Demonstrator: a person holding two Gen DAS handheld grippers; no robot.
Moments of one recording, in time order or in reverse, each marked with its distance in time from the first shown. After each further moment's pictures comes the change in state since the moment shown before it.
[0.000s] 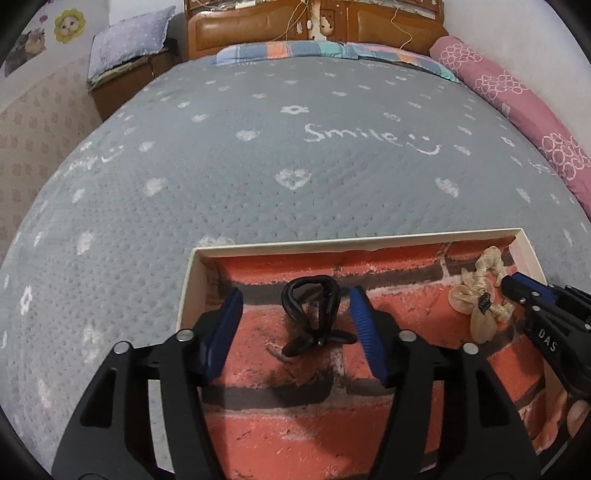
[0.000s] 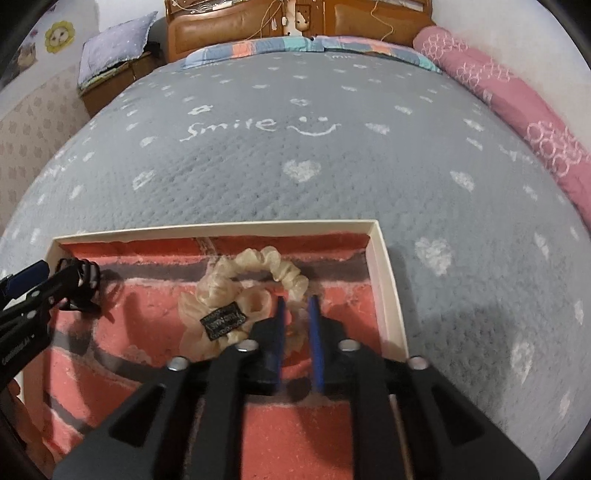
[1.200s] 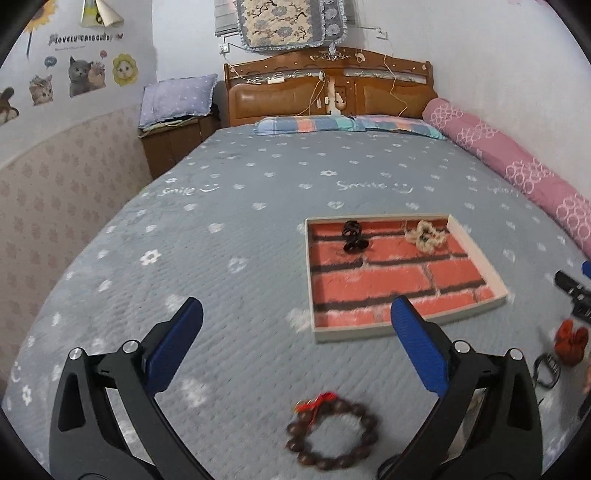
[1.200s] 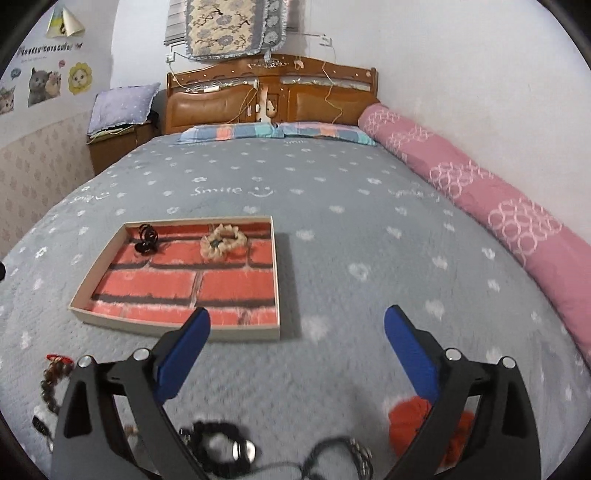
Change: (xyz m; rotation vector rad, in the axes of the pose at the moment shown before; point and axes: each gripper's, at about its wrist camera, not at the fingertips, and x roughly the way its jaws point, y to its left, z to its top) left arm -0.258 0.070 -0.171 -0.007 -0.274 0.071; right arm -0.246 -0.054 -0.174 0.015 -0.342 -0.131
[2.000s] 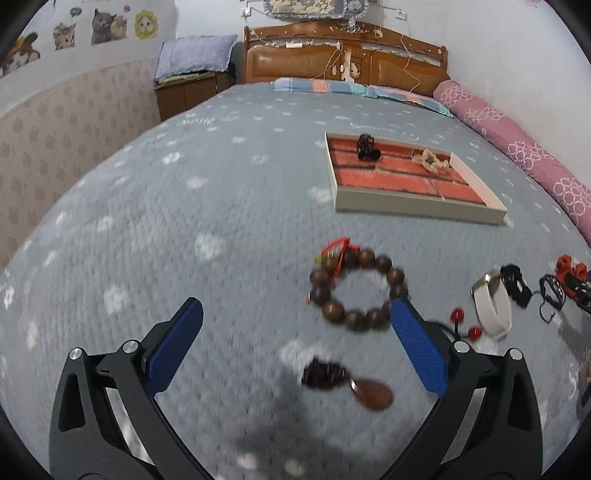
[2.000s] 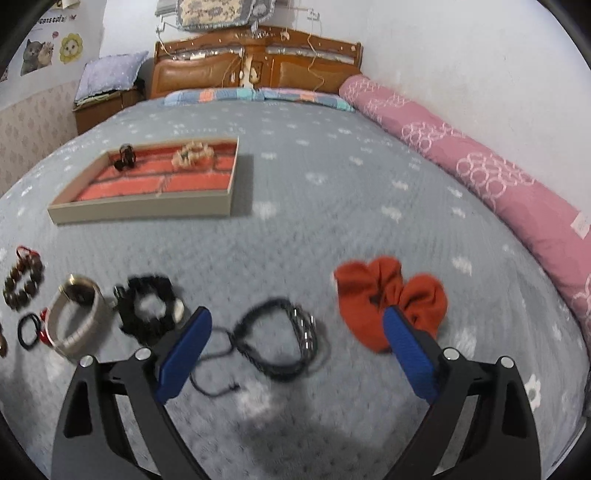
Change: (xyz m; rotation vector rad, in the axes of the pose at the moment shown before) left arm -0.029 0.032 -0.145 -0.105 0.120 -0.036; right arm -0.018 -0.042 -0.119 -0.036 0.104 -0.089
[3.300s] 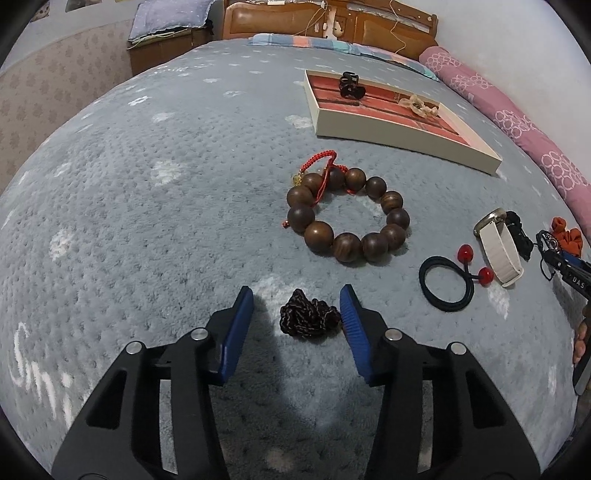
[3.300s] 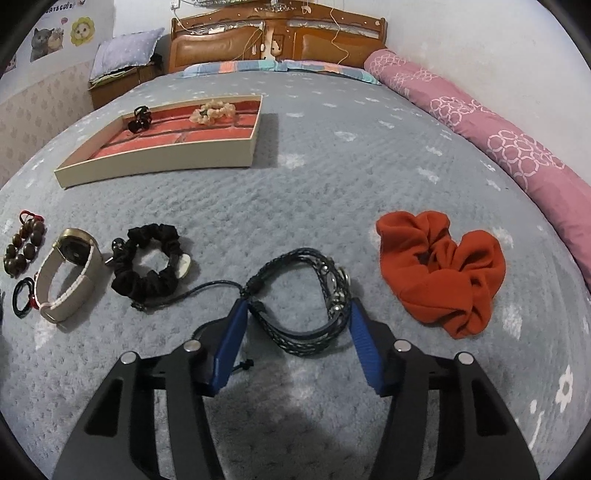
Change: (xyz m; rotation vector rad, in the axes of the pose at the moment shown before) left arm 0.045 -0.004 -0.033 0.010 0.162 -0.099; right arm 0.033 0.012 -0.021 -0.035 0.095 0.089
